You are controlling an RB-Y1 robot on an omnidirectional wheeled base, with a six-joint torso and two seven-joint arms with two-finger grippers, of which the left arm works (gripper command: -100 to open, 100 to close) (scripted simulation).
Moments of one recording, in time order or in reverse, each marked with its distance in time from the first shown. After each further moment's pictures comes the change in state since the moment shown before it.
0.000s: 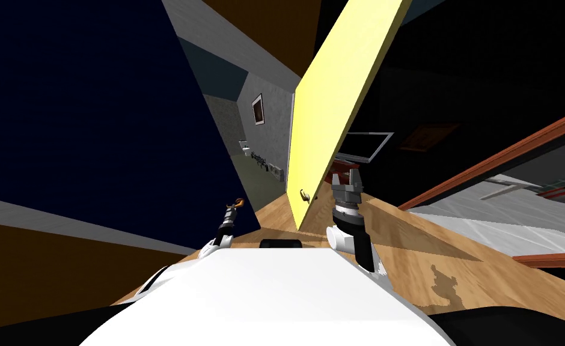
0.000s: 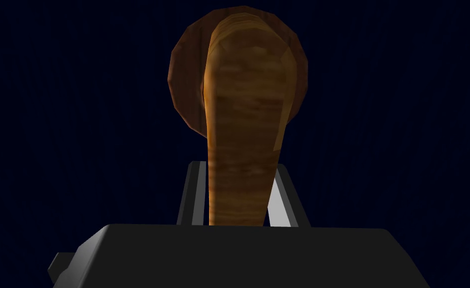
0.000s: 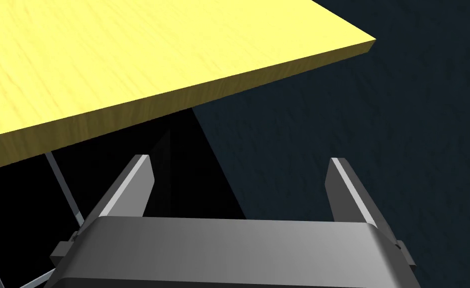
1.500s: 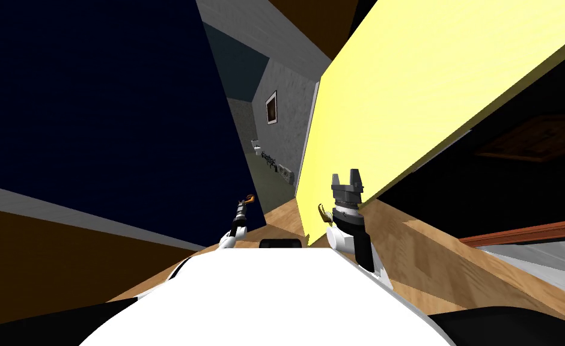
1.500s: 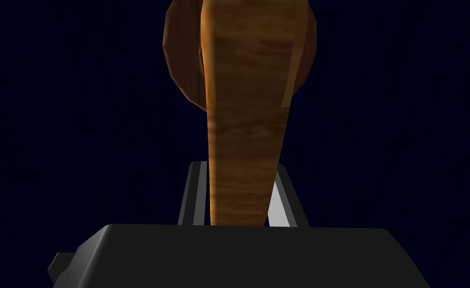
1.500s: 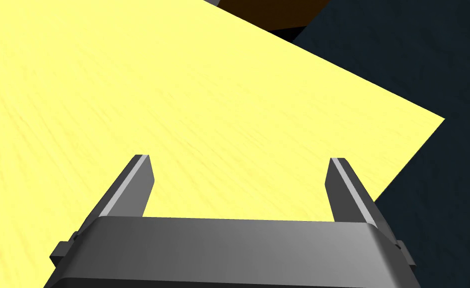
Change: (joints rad) arm -0.073 -0.157 0.059 -0.053 0.022 0.073 -0.201
